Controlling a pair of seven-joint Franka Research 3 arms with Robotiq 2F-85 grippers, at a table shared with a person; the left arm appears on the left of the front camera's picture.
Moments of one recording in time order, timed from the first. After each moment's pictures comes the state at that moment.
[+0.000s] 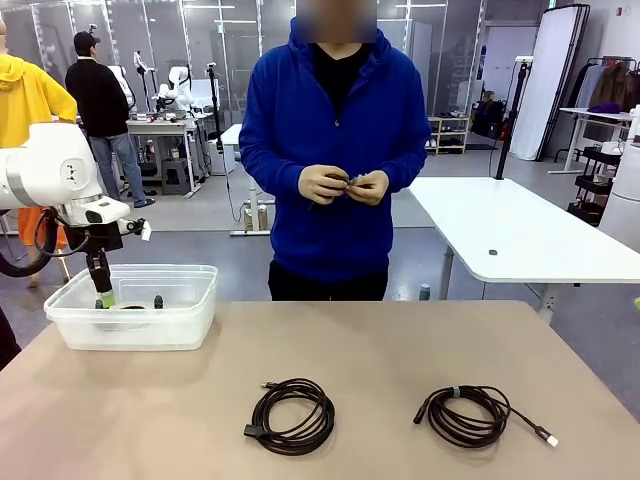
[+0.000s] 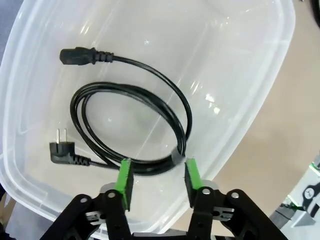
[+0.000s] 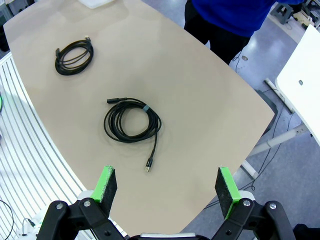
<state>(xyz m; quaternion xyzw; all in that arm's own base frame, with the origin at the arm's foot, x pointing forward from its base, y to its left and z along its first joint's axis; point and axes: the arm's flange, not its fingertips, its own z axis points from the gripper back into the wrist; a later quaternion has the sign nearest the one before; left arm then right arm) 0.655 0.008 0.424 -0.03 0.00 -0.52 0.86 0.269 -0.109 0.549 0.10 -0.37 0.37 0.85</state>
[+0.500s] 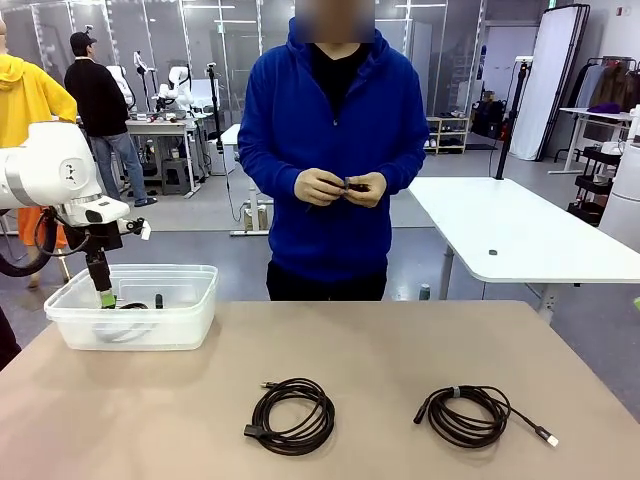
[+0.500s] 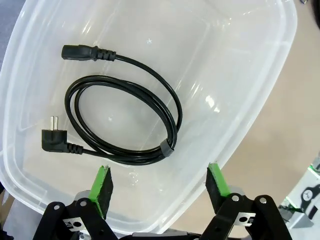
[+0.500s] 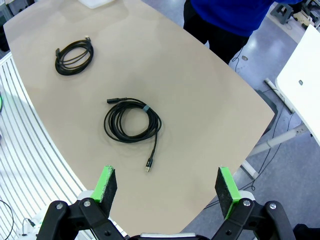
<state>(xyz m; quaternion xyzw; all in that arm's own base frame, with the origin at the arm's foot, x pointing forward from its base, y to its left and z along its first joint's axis) 0.655 0.009 0.425 -0.03 0.00 -0.51 0.86 0.269 -0.109 0.549 0.10 -0.37 0.37 0.85</state>
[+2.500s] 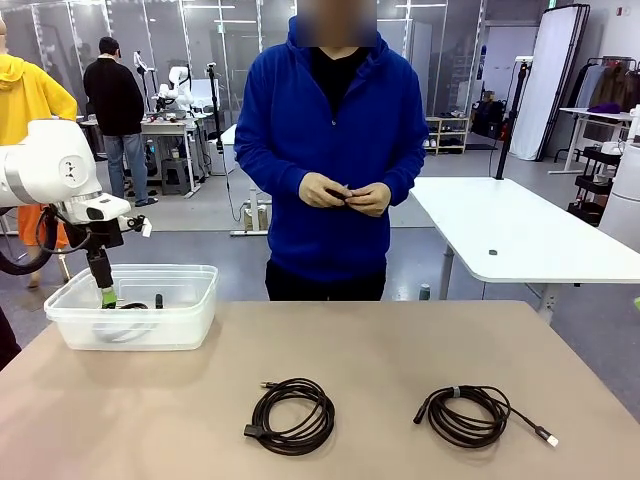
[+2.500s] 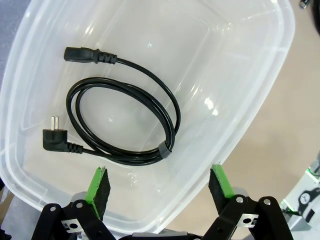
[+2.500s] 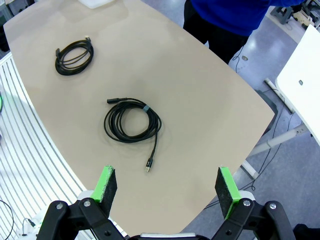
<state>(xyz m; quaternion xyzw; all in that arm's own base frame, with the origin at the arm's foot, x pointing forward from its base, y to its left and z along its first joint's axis) 0.654 0.005 0.432 -0.03 -0.01 -0.50 0.86 0.269 -0.109 0.549 0.10 -0.37 0.37 0.85</state>
